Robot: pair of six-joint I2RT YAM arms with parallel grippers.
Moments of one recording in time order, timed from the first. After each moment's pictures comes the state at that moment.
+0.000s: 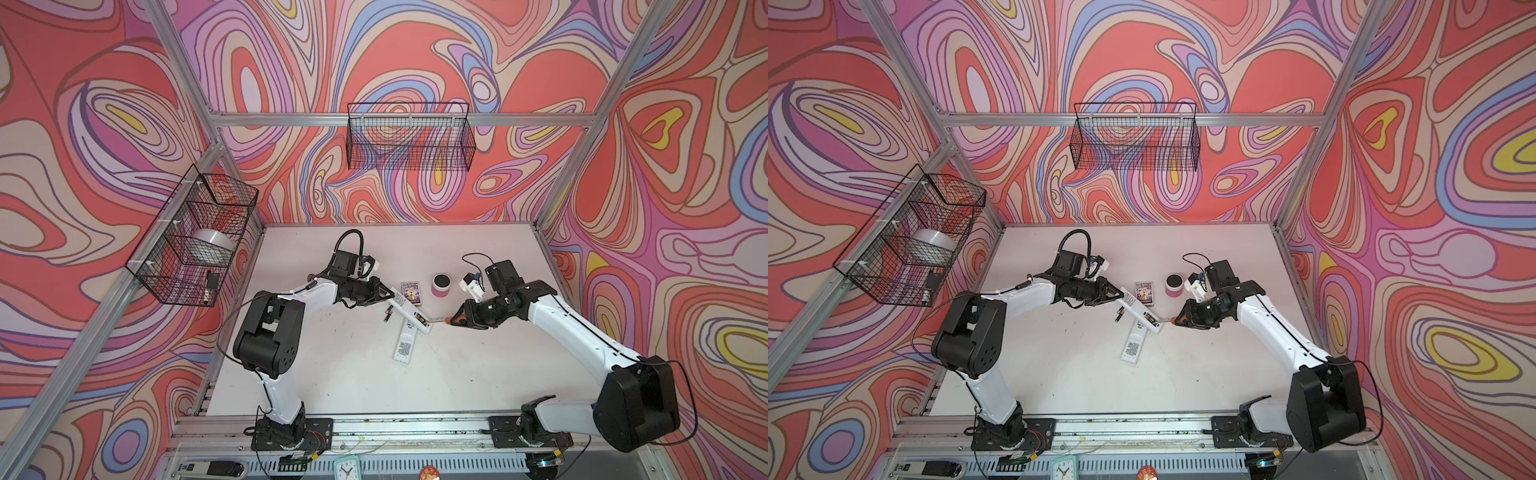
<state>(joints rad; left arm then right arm) -0.32 1.82 1.09 -0.21 0.80 -0.52 0.28 1.34 0.98 -0.86 -0.59 0.26</state>
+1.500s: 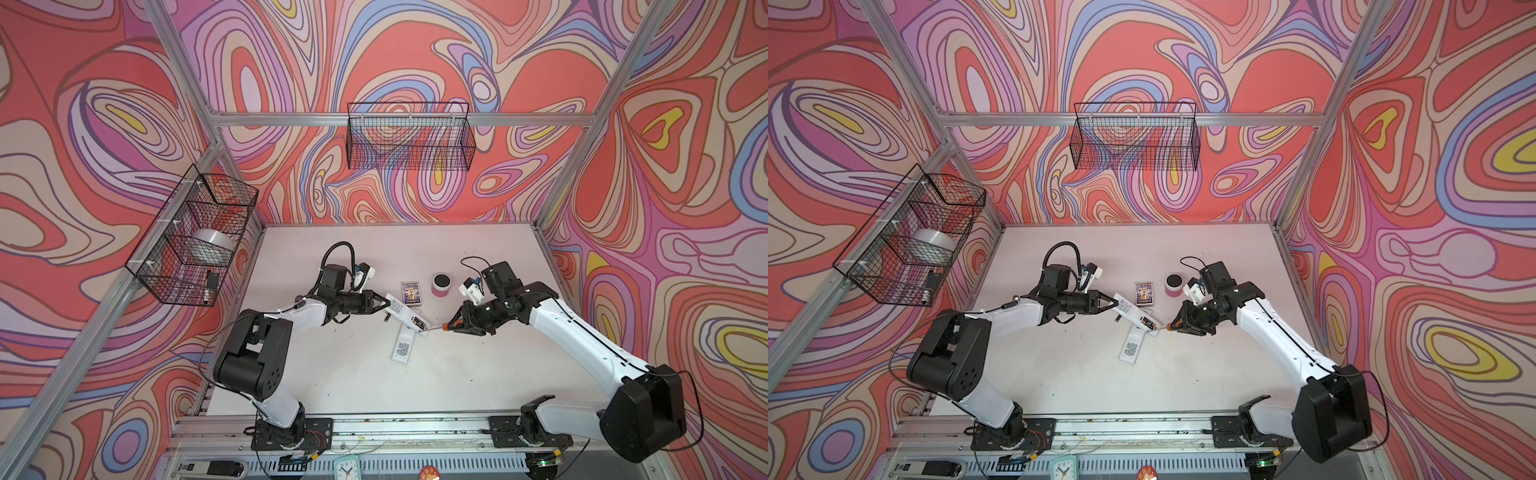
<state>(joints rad) -0.29 1.60 0.74 0.17 0.87 -0.40 0.34 1.27 1.02 -0.93 -0.59 0.52</state>
